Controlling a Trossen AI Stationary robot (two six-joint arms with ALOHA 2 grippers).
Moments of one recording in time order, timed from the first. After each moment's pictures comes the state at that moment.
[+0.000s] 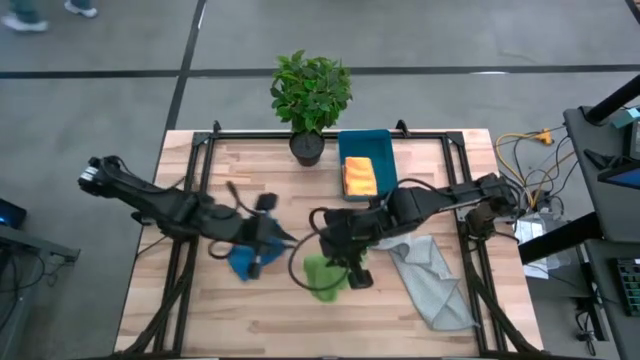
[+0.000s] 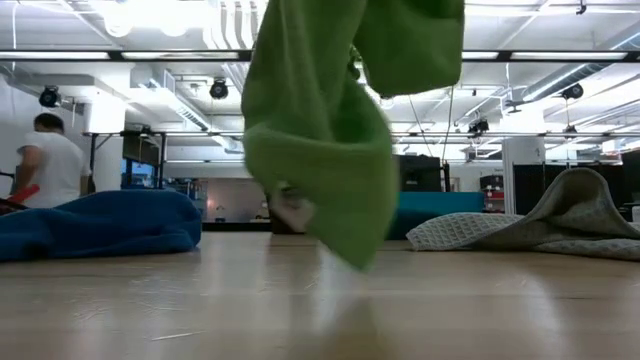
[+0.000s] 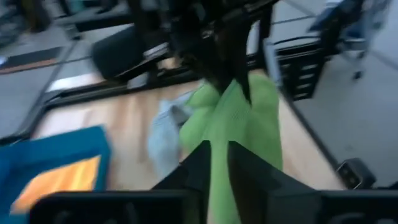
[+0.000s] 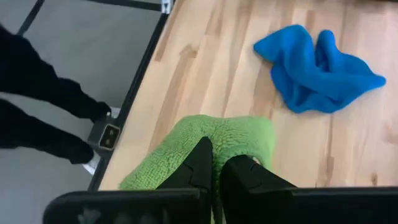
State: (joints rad) left arm -0.38 1.19 1.16 -0.33 -0.23 0.00; right arm 0.28 1.85 1.98 -1.00 -0.16 0.05
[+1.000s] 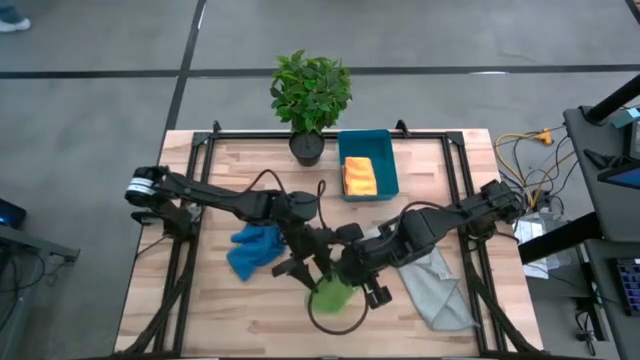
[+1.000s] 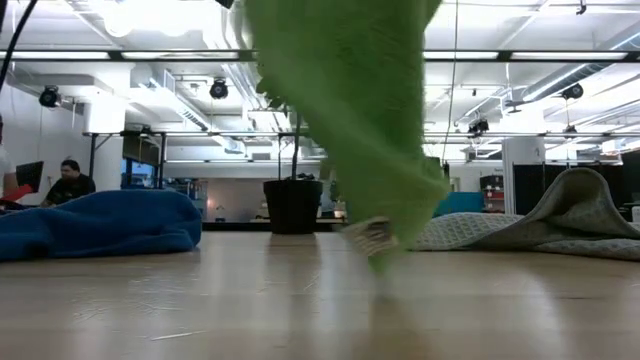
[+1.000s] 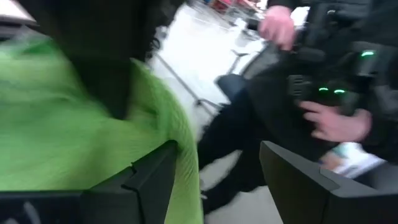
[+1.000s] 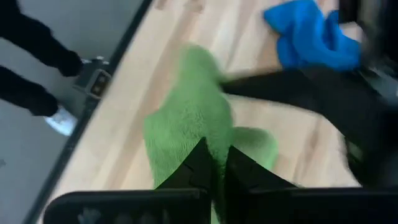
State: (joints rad) left arm -0.12 1.64 1.26 0.04 0.89 -0.28; right arm 0.41 1.85 1.97 -1.14 0.03 -0.02
